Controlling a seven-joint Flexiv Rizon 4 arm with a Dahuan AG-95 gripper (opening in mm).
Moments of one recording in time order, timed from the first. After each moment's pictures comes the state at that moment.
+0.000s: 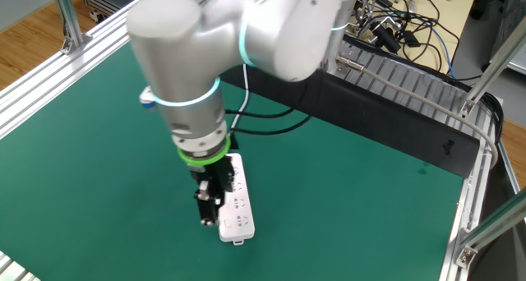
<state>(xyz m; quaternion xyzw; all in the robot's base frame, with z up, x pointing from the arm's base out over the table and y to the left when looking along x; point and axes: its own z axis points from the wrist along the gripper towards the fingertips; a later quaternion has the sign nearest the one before) 0.608 0.057 0.046 -0.61 -0.78 -0.11 0.05</state>
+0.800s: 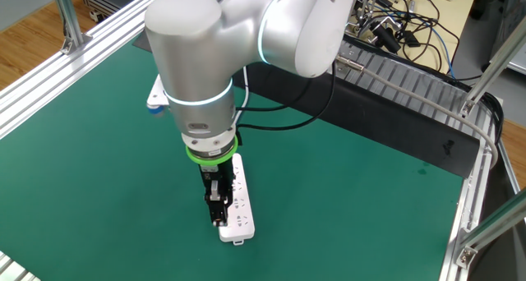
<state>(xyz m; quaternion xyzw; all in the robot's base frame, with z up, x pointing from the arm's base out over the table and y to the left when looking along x) 0.609 0.056 0.046 -0.52 -0.85 -0.10 0.04</state>
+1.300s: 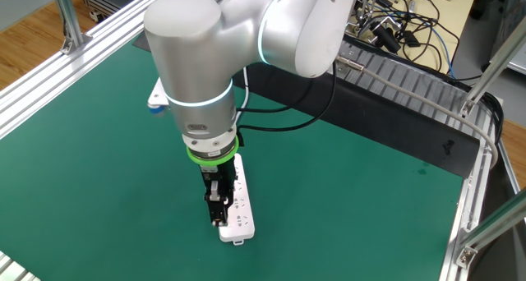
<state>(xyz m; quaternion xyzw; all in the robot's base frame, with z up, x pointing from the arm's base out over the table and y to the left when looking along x) 0.608 0.059 0.047 -0.56 -0.82 -0.10 0.05</state>
